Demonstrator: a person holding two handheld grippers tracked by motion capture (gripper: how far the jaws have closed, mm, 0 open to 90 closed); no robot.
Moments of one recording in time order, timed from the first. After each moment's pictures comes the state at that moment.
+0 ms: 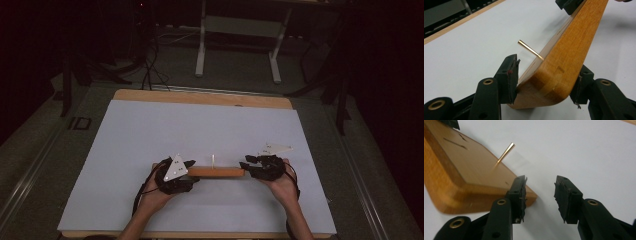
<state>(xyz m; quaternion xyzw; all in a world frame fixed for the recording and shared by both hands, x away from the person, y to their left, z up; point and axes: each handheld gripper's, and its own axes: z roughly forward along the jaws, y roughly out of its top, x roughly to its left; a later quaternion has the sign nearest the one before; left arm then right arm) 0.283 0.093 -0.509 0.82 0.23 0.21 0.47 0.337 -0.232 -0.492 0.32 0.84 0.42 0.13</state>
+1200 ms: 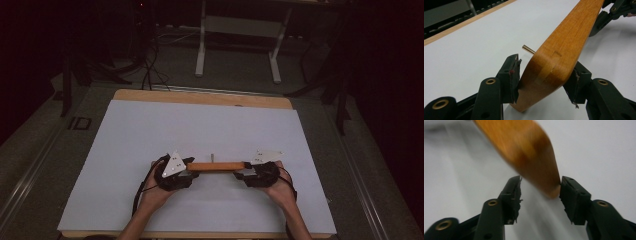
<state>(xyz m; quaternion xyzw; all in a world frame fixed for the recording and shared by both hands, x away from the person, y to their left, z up) 0.291 0.097 -0.510 0.81 0.25 0.21 0.48 0.331 -0.218 -0.505 0.23 0.87 0.41 0.11</state>
